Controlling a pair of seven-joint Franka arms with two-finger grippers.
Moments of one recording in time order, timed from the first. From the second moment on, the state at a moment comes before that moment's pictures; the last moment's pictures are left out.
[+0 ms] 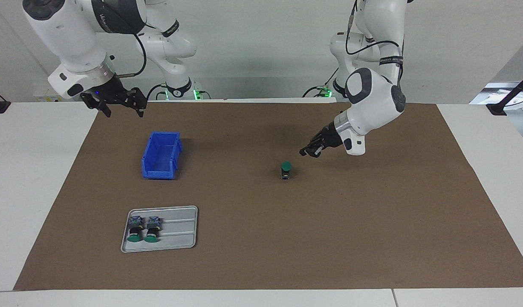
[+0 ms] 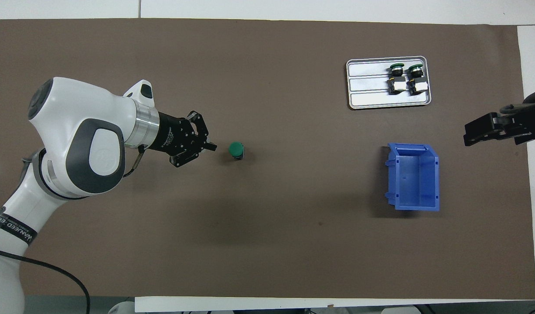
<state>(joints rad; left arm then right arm) -0.40 0.09 -0.05 -2.01 -0.63 2.11 -0.98 0.00 -0.03 0.01 -1.64 -0.02 1.46 0.01</state>
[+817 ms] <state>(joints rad) -0.55 0.20 -0.06 -1.85 -0.10 2.13 -0.98 0.00 -0.03 0.01 -1.64 -0.02 1.46 0.01</state>
